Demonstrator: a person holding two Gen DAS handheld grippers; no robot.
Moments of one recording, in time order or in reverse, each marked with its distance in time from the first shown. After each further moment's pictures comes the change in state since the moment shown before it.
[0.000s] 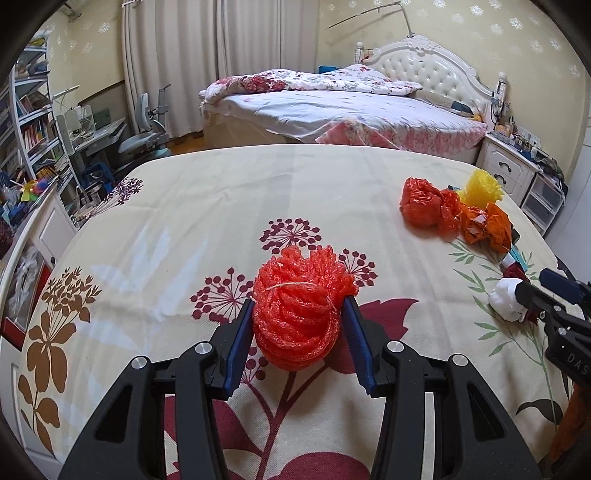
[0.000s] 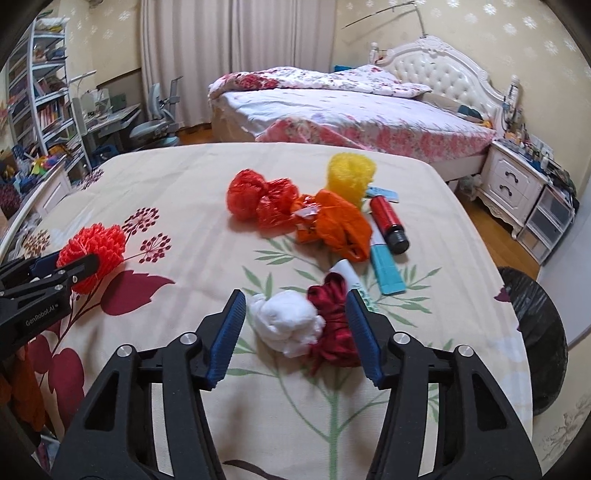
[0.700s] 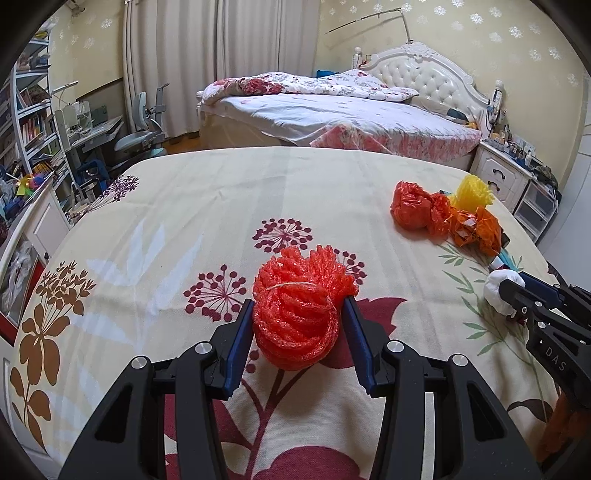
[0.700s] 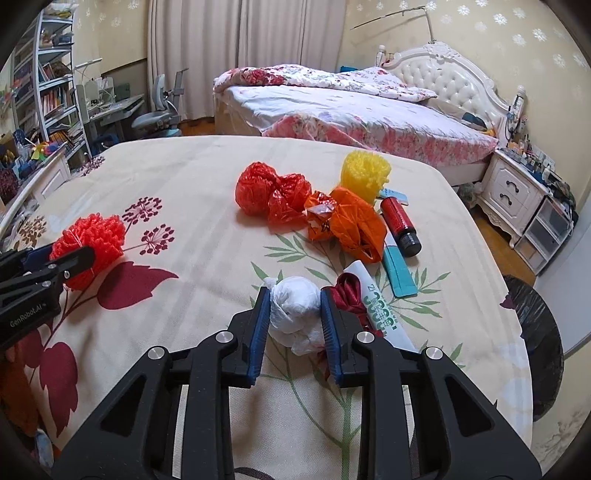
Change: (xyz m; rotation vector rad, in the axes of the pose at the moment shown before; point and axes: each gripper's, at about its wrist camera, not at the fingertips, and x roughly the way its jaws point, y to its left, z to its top) left arm -0.007 -0.004 -0.002 -0.016 -0.020 -0.039; right arm -0.003 0.007 0.000 -0.027 -0.021 -0.021
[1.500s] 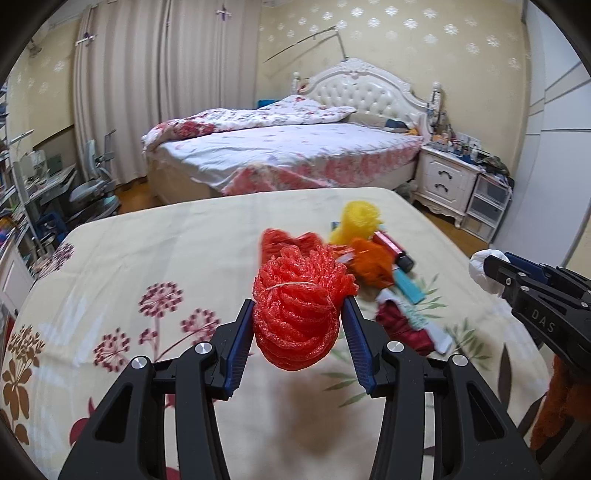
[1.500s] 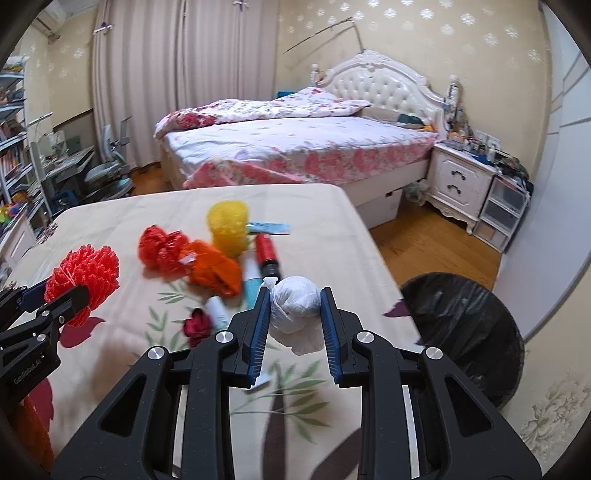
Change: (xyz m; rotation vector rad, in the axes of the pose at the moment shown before) left arm -0.019 -0.115 0.024 0.149 -0.123 -0.157; right arm -0.041 -0.116 0.002 0.189 -0.110 -0.173
